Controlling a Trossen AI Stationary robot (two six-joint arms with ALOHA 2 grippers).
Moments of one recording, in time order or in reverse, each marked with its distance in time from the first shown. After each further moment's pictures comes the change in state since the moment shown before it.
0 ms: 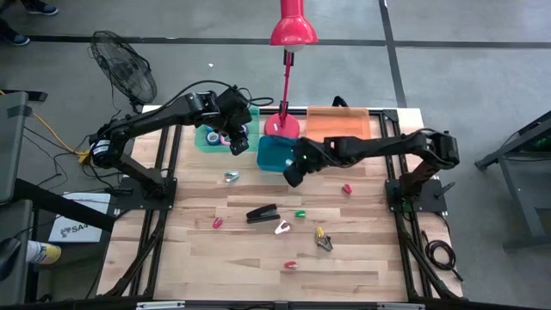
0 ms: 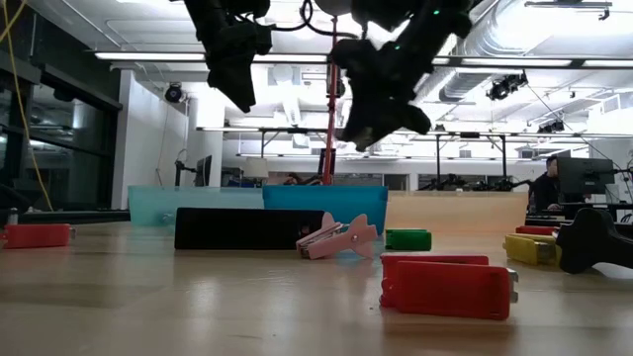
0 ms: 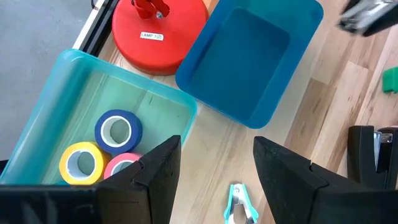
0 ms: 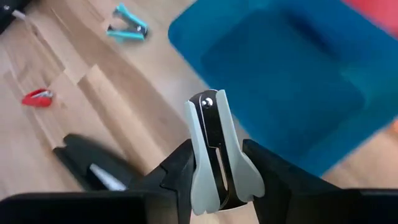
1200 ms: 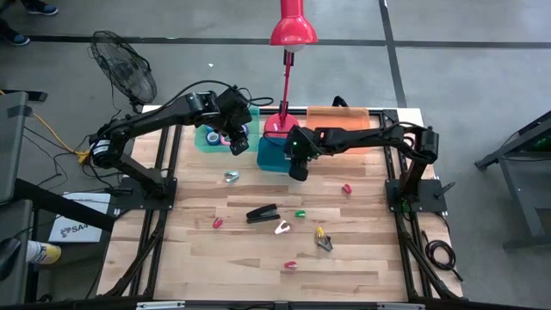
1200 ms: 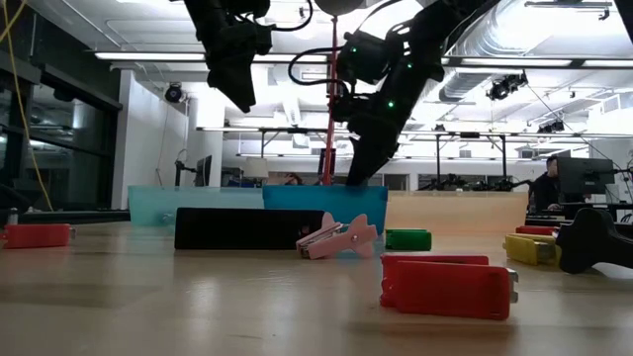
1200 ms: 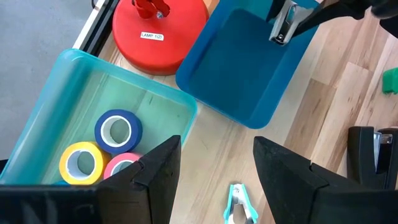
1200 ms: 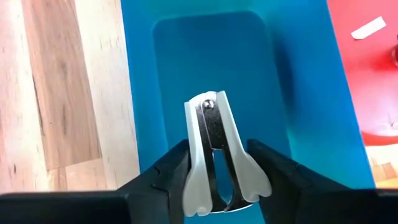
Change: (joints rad) left arm 0.000 0.000 0.000 0.001 -0.001 -0.004; right arm -0.148 0.162 0.019 0.040 -0.040 -0.720
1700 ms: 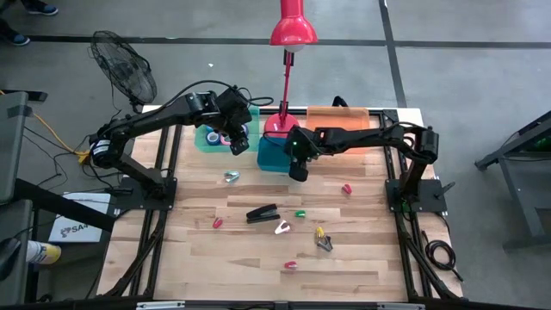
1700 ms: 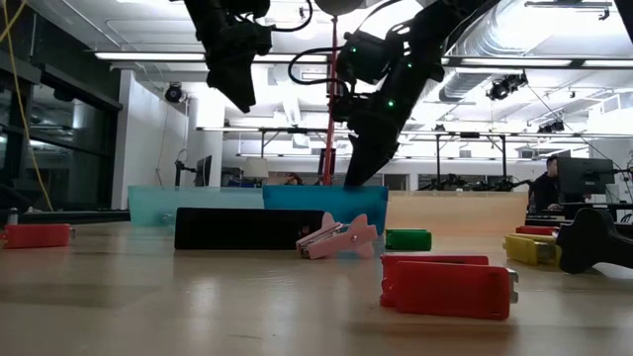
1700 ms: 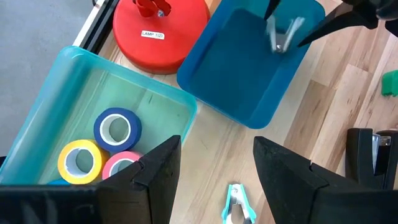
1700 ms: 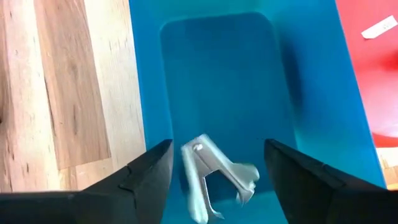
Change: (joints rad) left arm 0.000 0.000 0.000 -0.002 0.000 -0.015; right arm 0.000 0.000 0.000 0.000 -0.027 0.010
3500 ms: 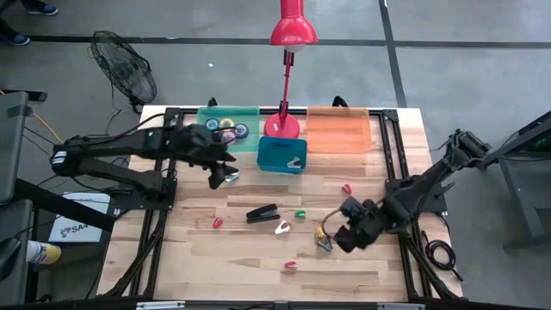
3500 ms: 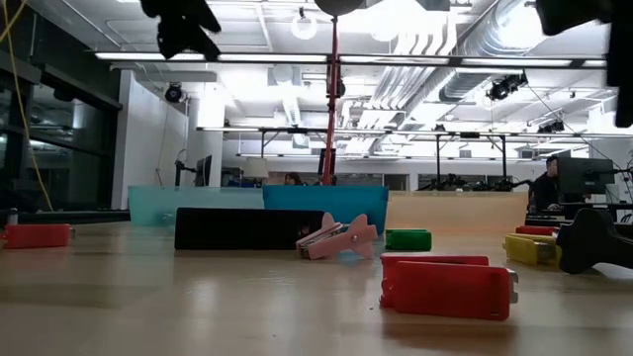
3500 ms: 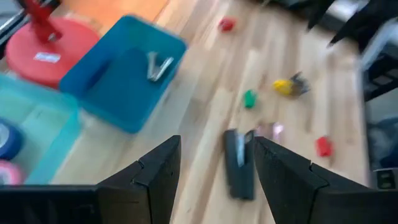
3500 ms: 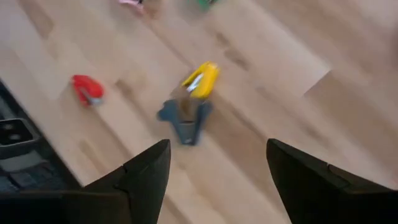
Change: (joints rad) left arm -0.360 -0.469 -0.385 0.291 0.003 -0.335; right arm 0.941 -0.455 -0.255 -0.371 0.223 1.518
